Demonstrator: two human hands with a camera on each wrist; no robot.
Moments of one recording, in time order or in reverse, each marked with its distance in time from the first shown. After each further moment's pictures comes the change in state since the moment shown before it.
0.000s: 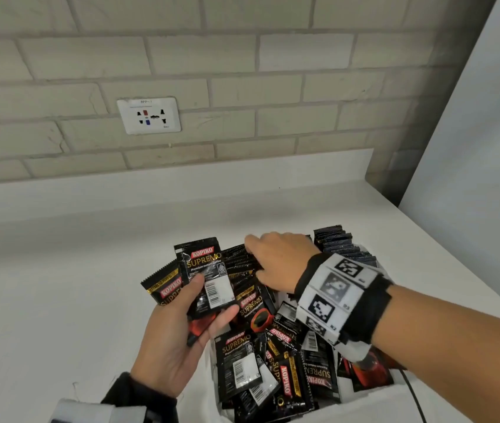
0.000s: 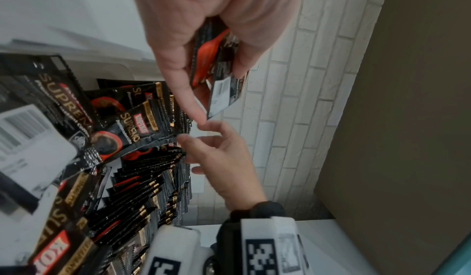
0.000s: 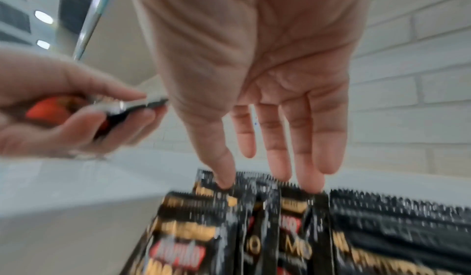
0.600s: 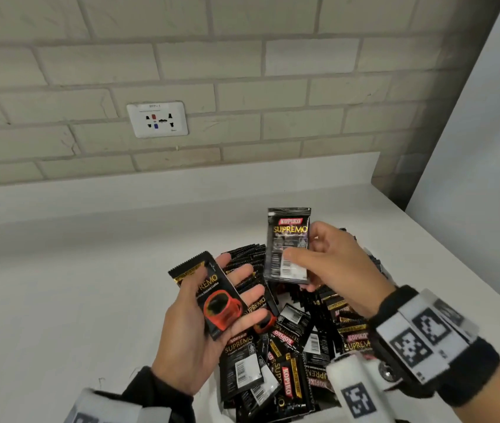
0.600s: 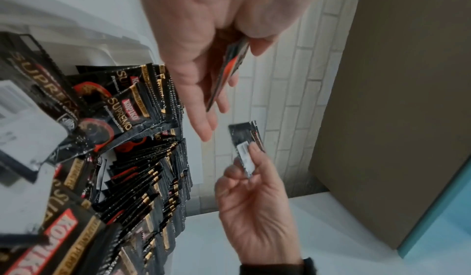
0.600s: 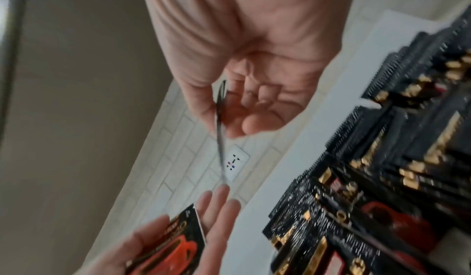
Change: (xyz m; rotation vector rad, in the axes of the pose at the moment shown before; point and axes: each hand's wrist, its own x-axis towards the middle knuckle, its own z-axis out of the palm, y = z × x) left_hand -0.006 -0.005 0.012 -0.034 -0.217 -0.019; right_hand -0.059 0.009 -0.017 1.282 0.252 0.386
